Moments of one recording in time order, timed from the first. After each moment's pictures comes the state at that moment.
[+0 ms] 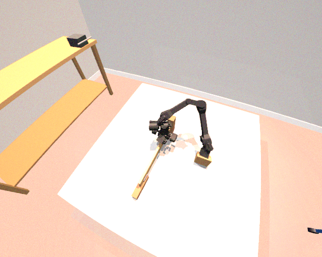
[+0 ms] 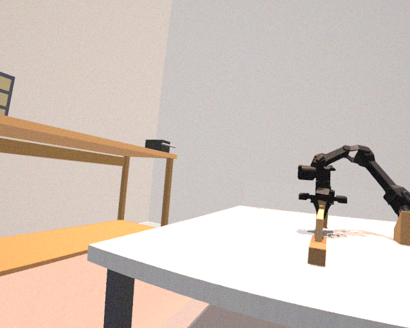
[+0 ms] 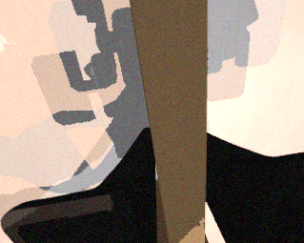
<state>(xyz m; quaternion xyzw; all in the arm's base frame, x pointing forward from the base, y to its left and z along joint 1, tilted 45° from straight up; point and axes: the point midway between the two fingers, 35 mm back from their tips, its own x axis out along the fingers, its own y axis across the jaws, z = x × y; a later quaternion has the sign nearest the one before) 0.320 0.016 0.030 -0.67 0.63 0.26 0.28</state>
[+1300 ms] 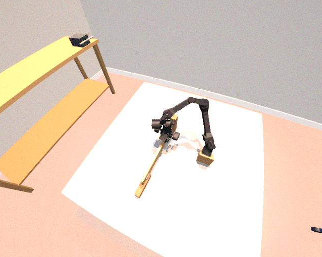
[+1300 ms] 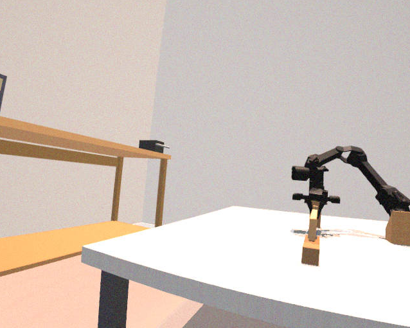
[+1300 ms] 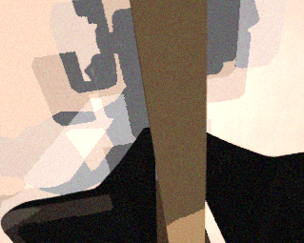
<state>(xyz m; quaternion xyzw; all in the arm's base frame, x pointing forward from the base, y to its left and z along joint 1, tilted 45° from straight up) 0.318 0.014 0.032 -0.67 0.63 0.26 0.28</state>
